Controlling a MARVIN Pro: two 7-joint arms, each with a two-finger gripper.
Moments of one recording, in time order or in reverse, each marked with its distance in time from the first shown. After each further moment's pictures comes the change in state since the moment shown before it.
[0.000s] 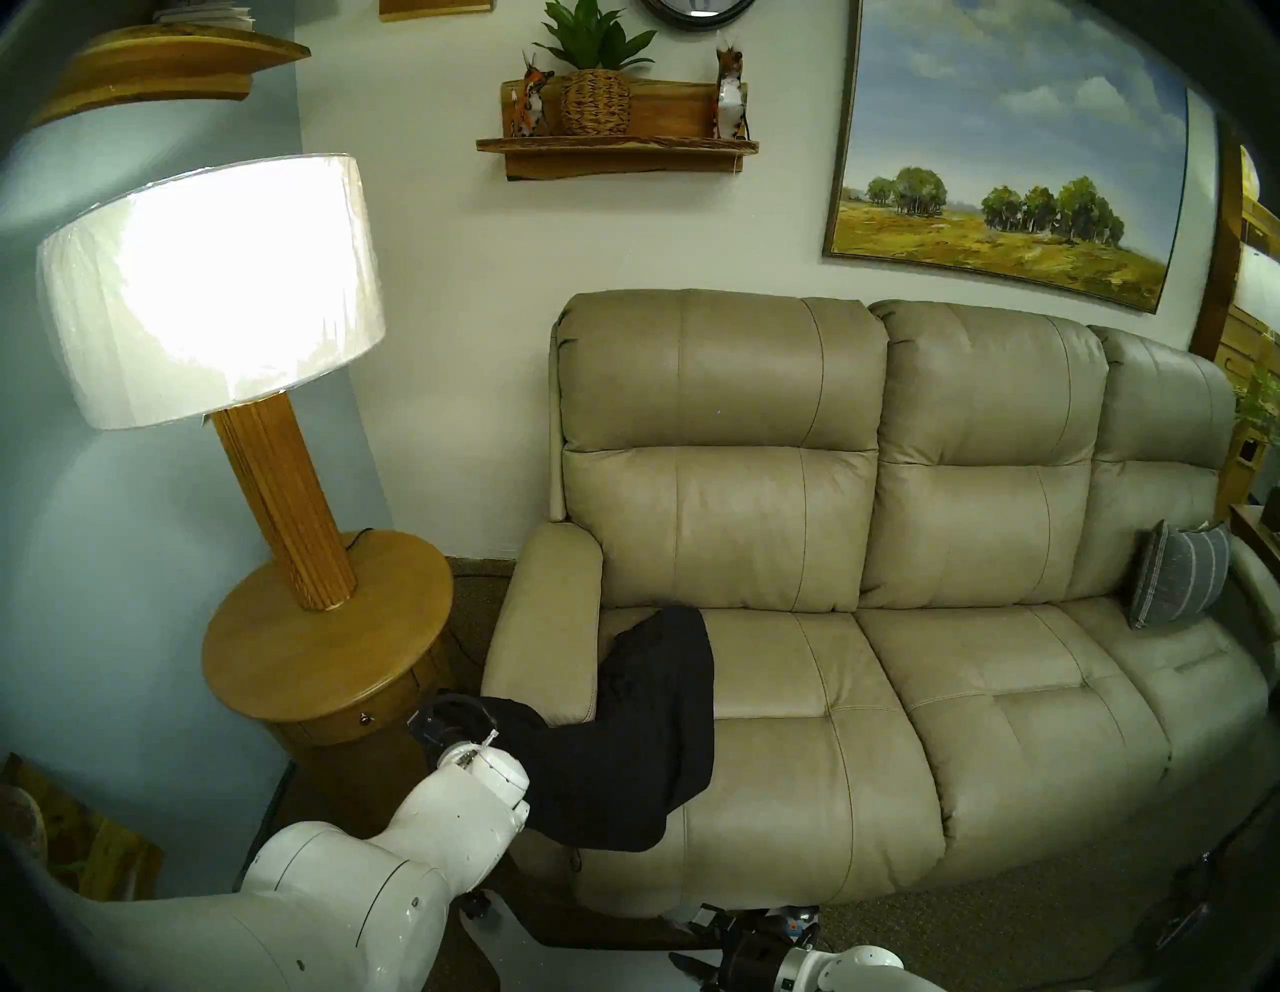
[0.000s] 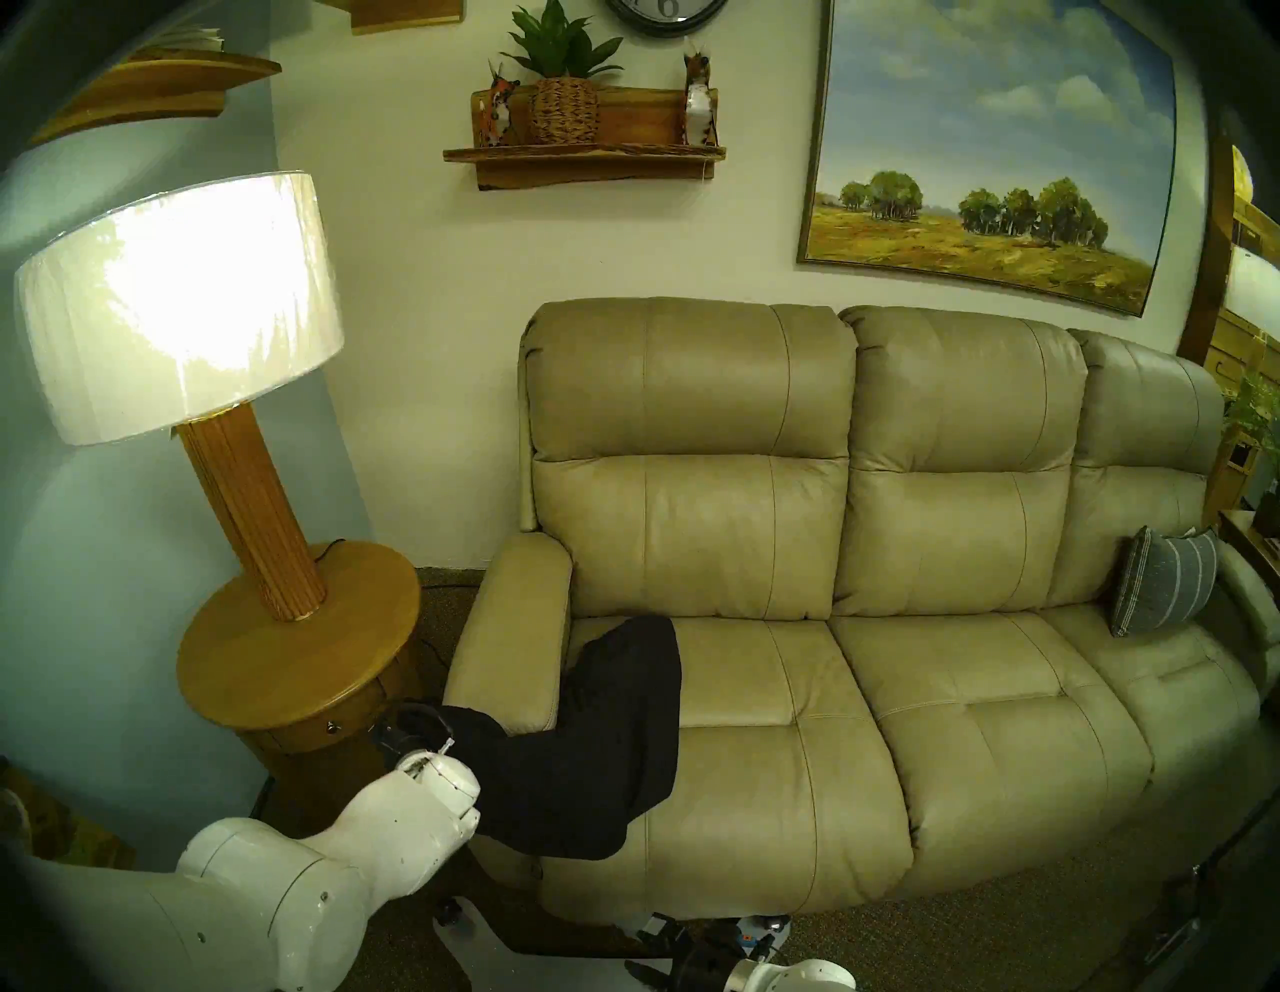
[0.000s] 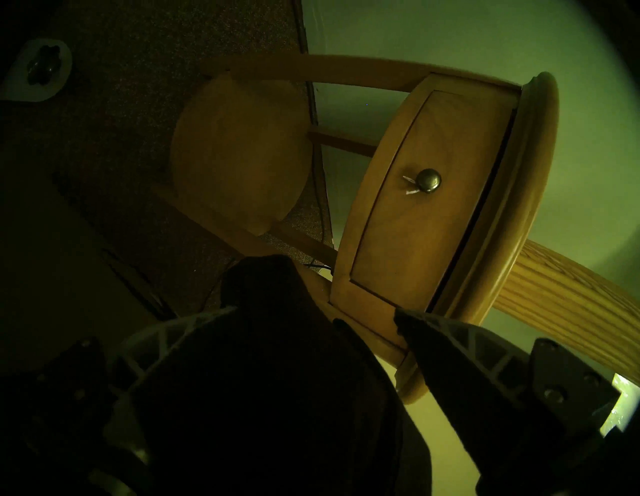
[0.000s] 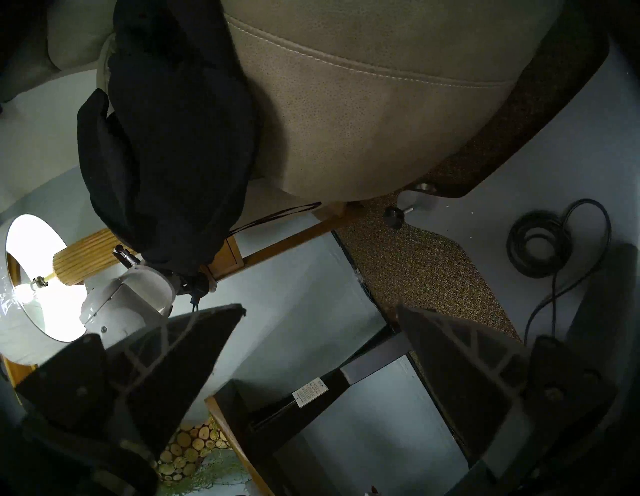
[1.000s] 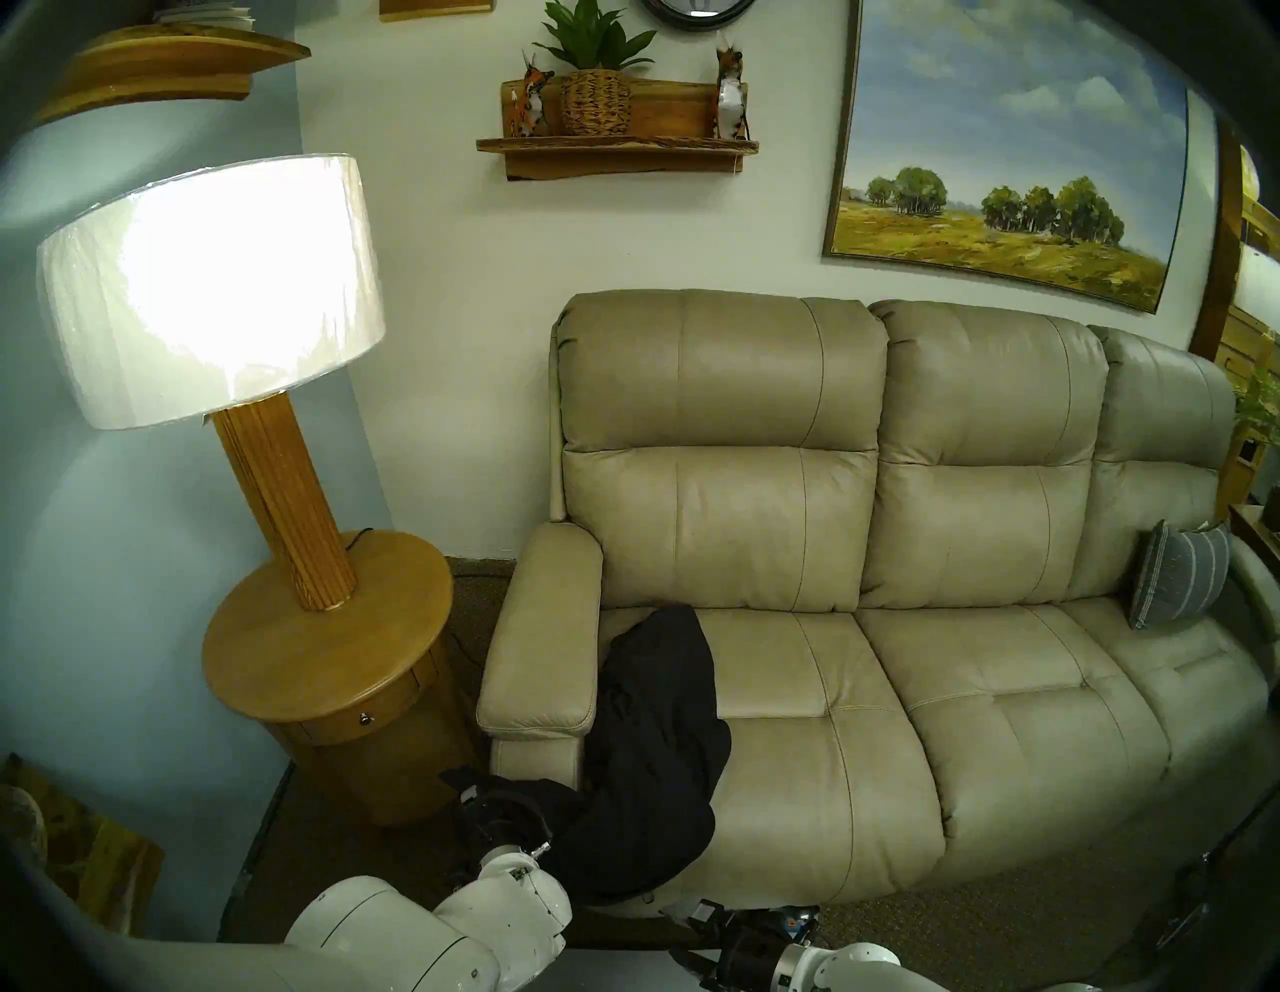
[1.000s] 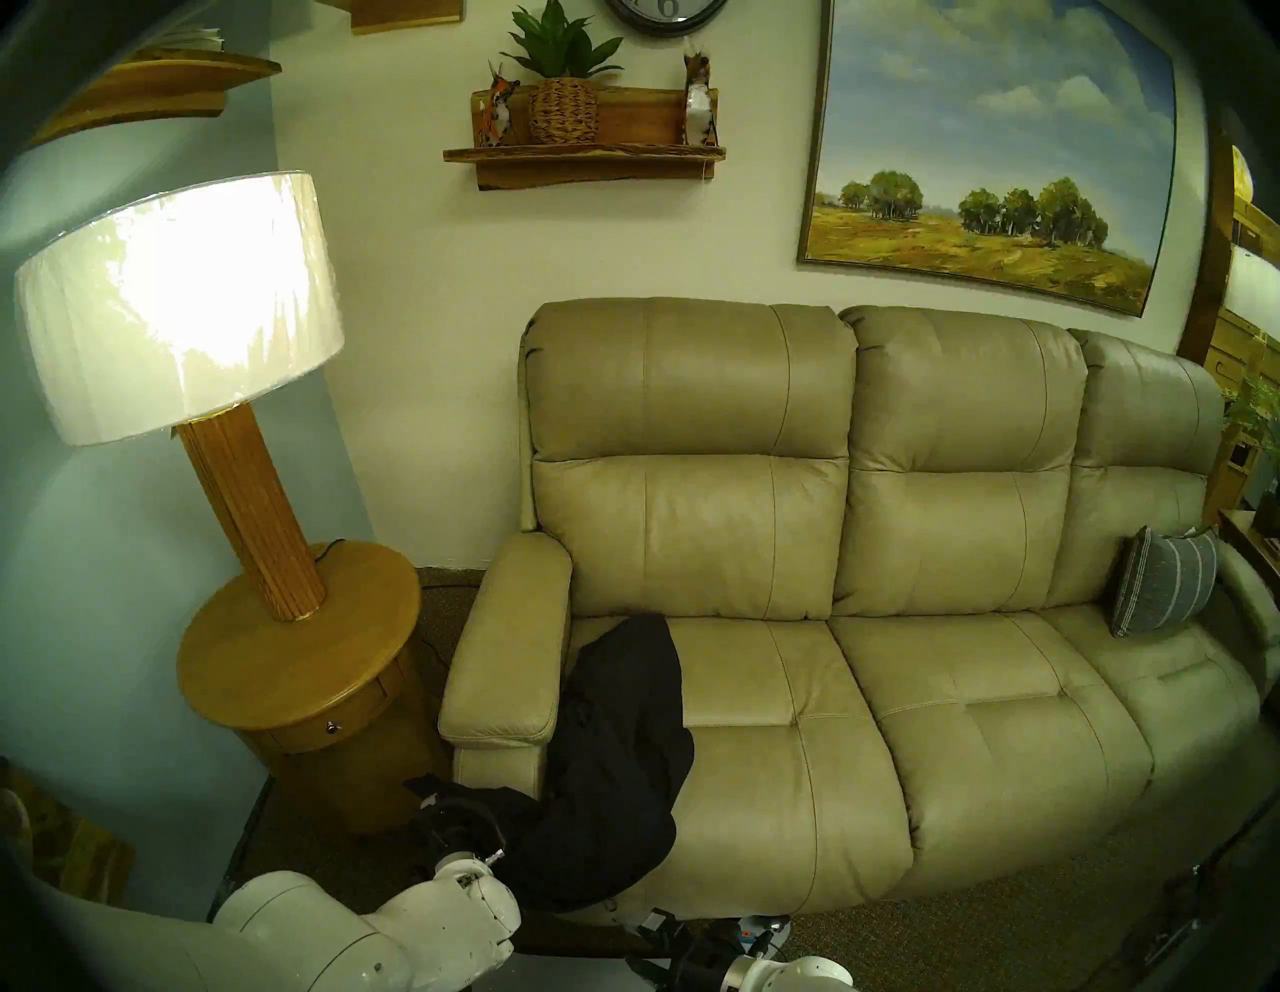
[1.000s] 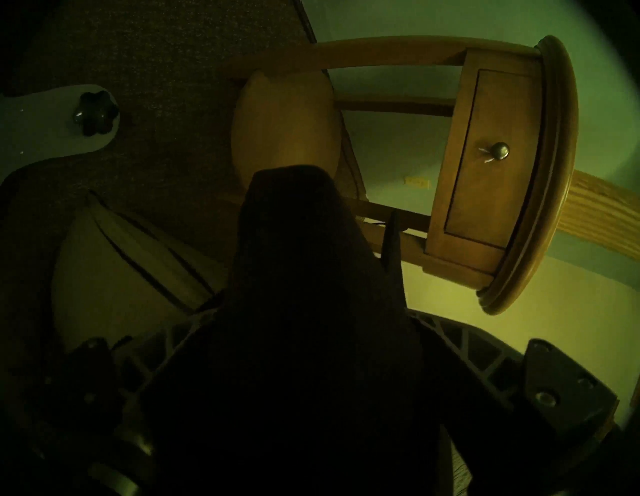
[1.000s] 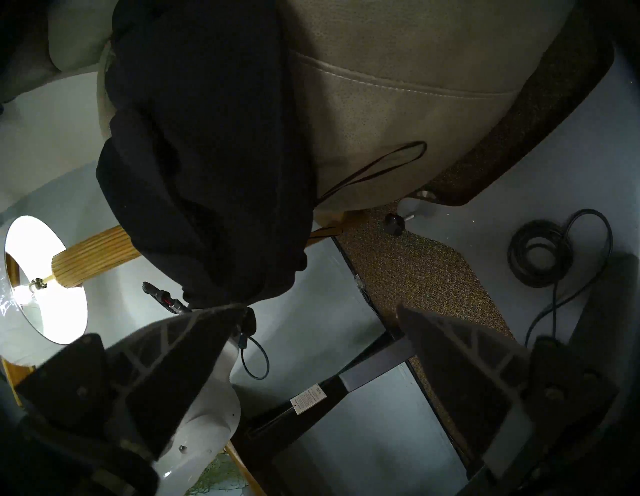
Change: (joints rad) left arm 0.102 -0.100 0.212 0.192 0.116 0.145 -0.096; right arm 0.032 -0.017 -0.009 0.051 -0.013 -0.025 0.023
